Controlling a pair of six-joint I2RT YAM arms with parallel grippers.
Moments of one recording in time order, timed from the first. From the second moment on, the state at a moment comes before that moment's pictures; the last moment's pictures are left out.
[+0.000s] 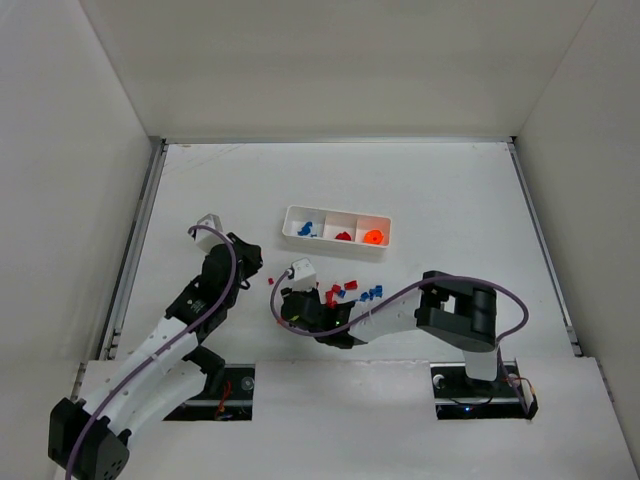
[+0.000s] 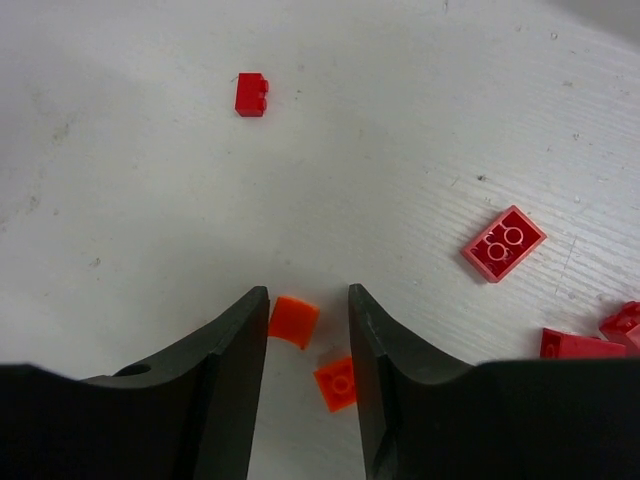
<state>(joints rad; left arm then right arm) -0.53 0.72 0.48 -0.21 -0.43 -0.84 1.31 1.93 1.00 0.23 0.63 0.63</state>
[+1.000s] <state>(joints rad) -0.74 1.20 0.69 0.10 -0.41 -0.78 1.26 1.31 0.65 0.26 0.69 0.65</state>
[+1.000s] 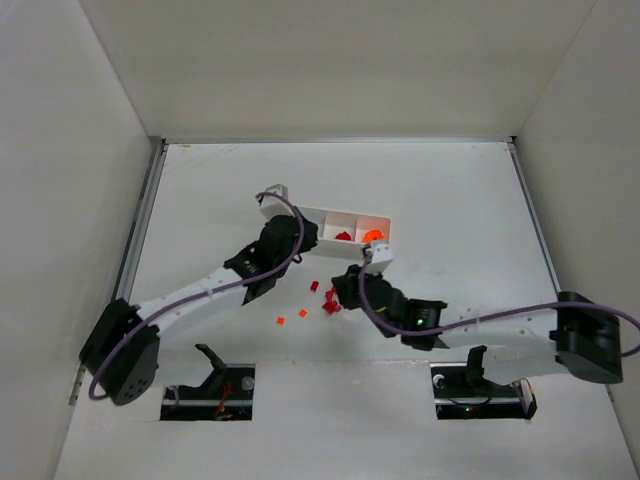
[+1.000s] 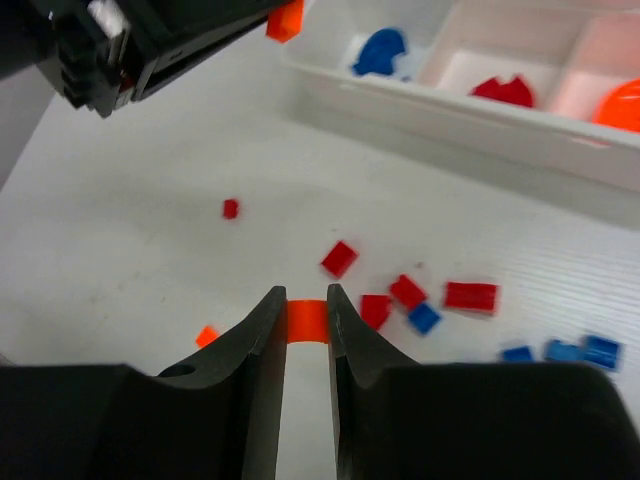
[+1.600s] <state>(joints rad) -0.86 1.88 1.15 0.25 -0.33 -0.73 0.72 0.79 0.40 0.15 0.54 0.68</state>
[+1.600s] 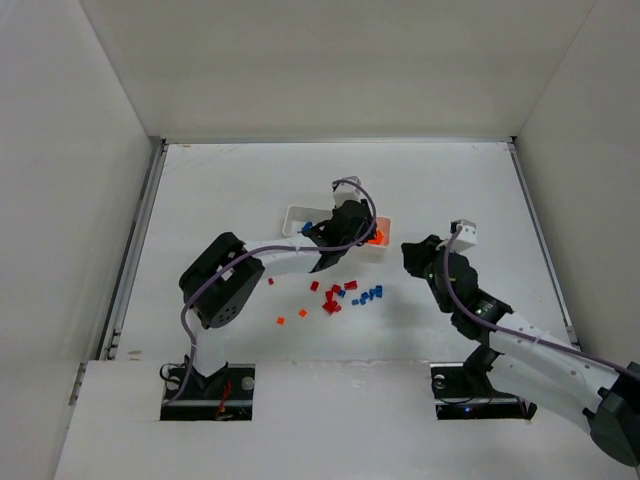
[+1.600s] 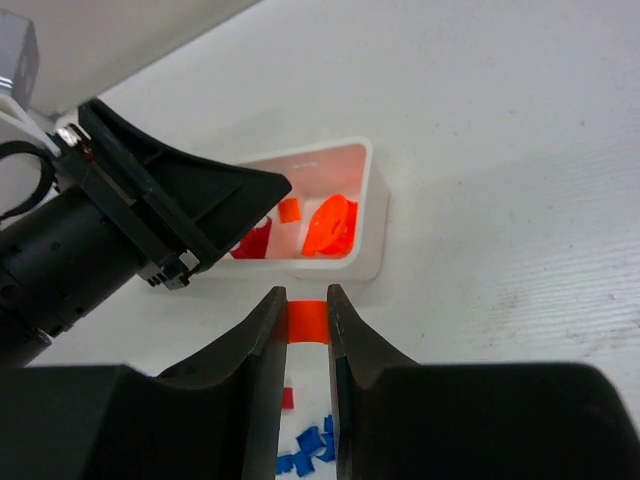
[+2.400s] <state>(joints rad) -0.87 1.20 0.52 0.15 -0.52 -0.67 0.61 1.49 0.75 0.26 0.41 0.50</state>
